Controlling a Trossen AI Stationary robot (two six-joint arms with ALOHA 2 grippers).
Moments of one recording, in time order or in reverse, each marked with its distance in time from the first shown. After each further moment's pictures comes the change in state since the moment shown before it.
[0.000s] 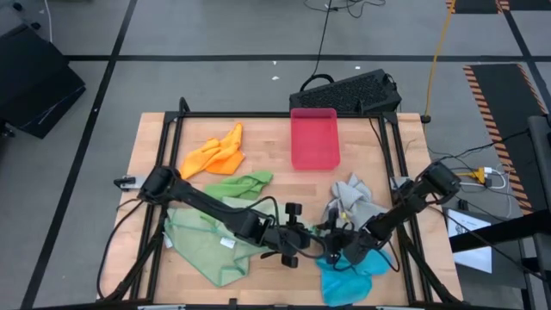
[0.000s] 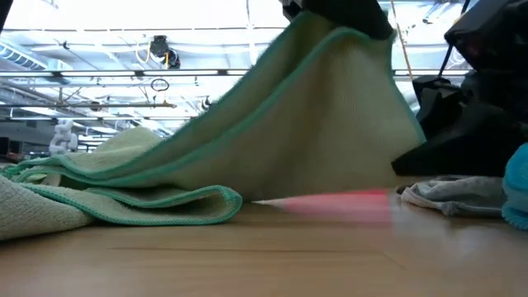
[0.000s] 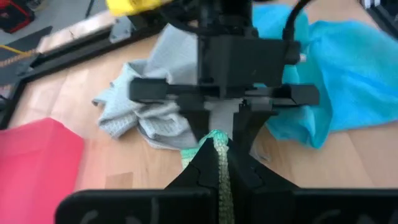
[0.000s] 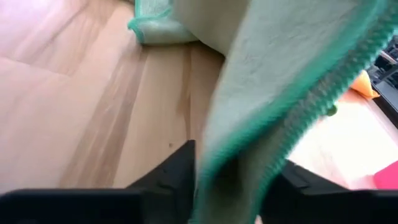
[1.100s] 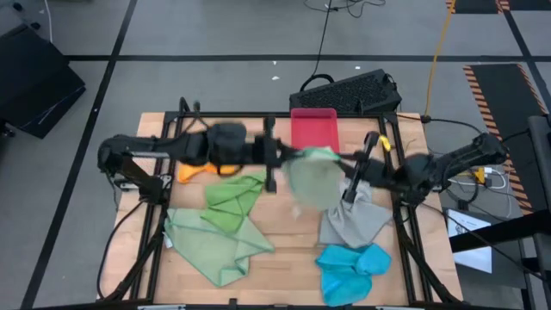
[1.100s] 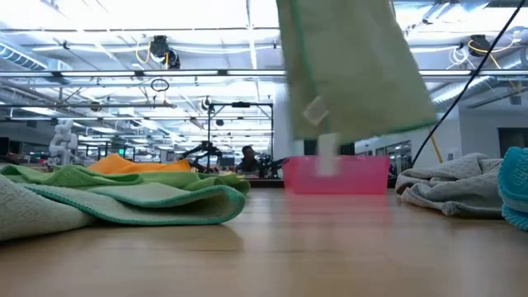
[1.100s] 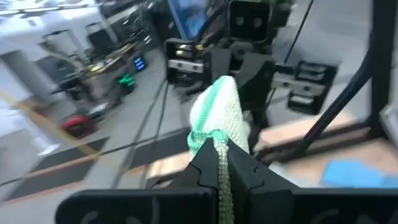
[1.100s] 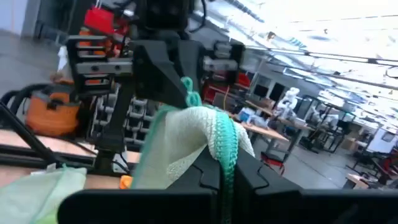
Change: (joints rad) left arm 0.351 -0.473 0.000 0.131 0.356 0.302; right arm -0.350 -0.813 0.433 -0.436 -0.152 -0.512
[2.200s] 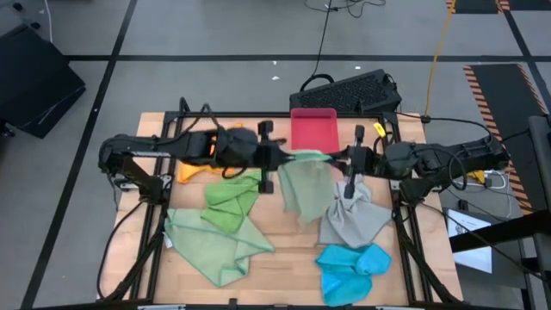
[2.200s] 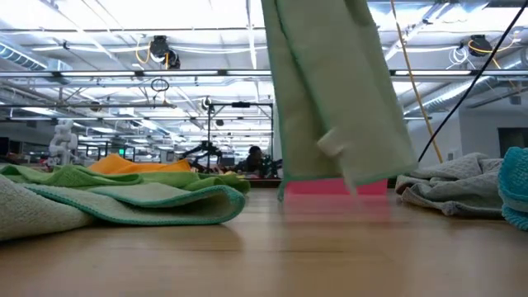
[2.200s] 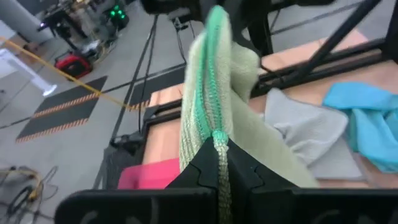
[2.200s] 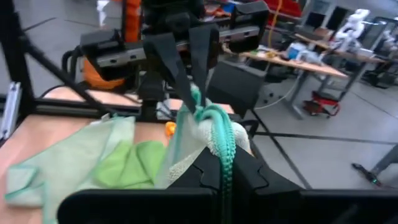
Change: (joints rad) left arm 0.027 0.001 0.001 -0.300 -0.107 -0.014; right arm -0.132 0.044 0.164 -0.471 -0.215 0.347
